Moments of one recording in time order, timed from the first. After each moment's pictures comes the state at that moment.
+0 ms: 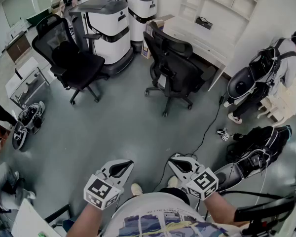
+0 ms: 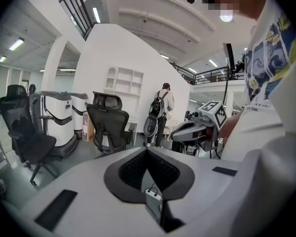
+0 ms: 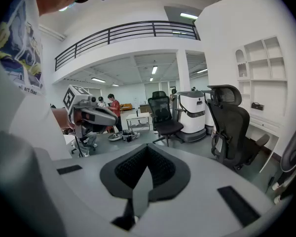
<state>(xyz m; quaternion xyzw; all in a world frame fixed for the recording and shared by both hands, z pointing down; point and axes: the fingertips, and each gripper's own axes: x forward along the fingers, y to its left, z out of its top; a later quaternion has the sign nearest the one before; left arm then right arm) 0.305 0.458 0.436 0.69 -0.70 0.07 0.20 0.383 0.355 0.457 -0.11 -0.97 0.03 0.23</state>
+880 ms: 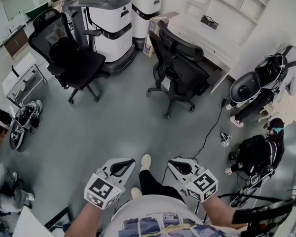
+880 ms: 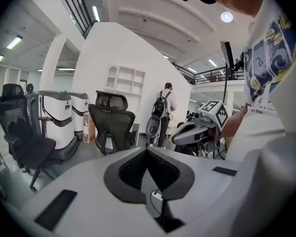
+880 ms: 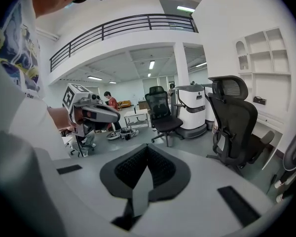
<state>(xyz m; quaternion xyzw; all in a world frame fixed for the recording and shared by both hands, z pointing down) 0.230 0.423 0.445 0.69 -0.69 0.07 0.20 0.310 0.329 0.472 -0.11 -0.96 0.05 0.25</state>
